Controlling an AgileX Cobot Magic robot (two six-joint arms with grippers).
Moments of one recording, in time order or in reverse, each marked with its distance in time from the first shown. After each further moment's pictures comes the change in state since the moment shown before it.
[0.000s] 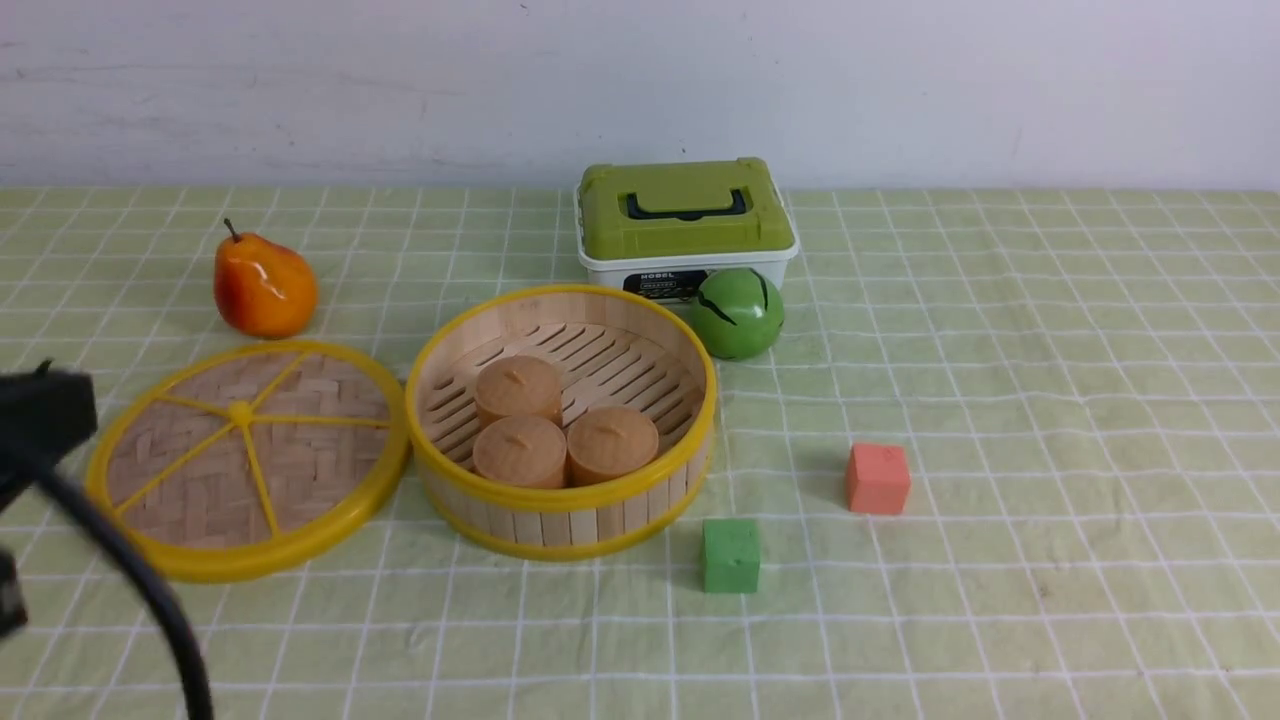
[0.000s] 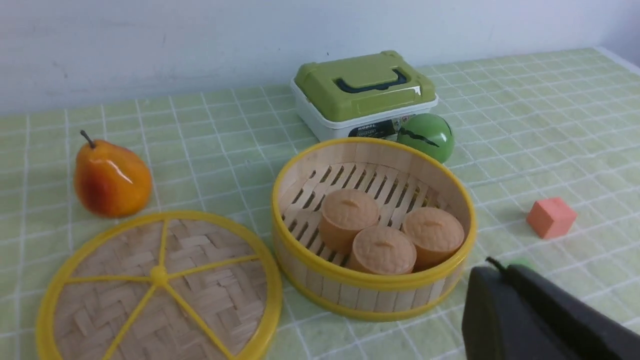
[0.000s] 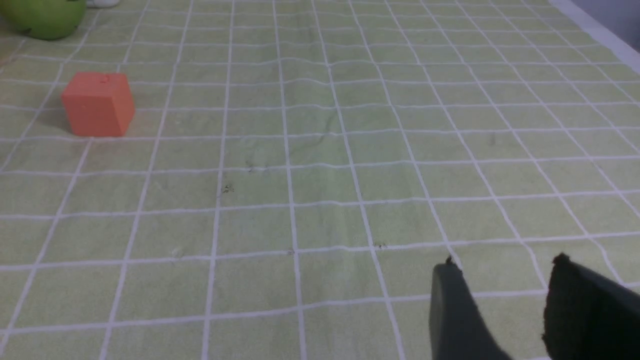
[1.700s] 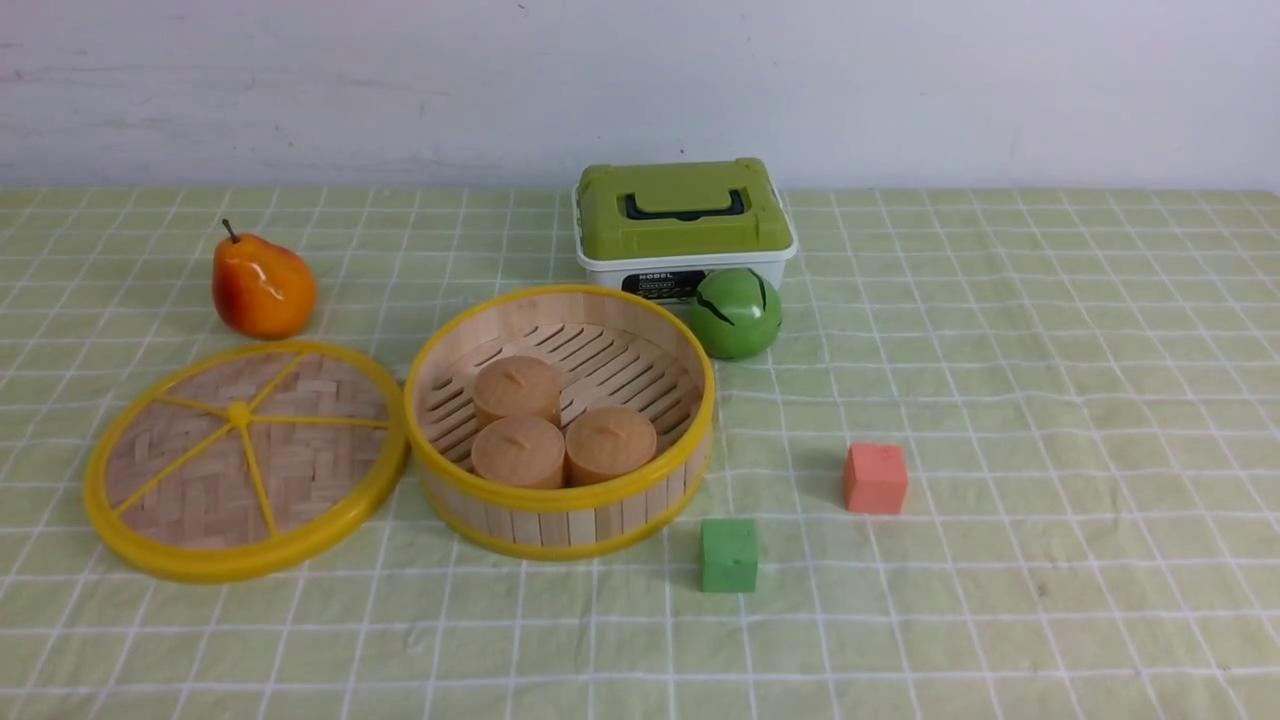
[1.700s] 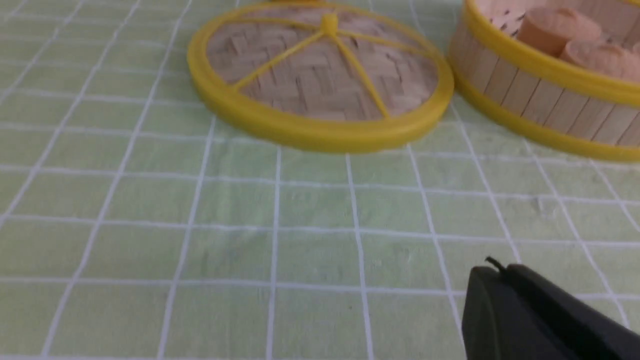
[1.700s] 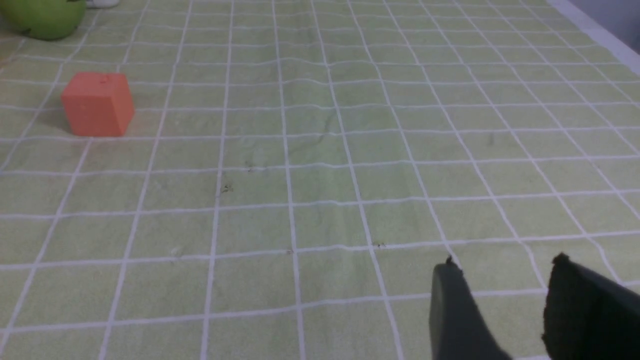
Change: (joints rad) right arm 0.000 0.000 0.000 0.000 0.000 0.000; left arm 0.045 -0.516 0.664 0.436 -0.144 -0.557
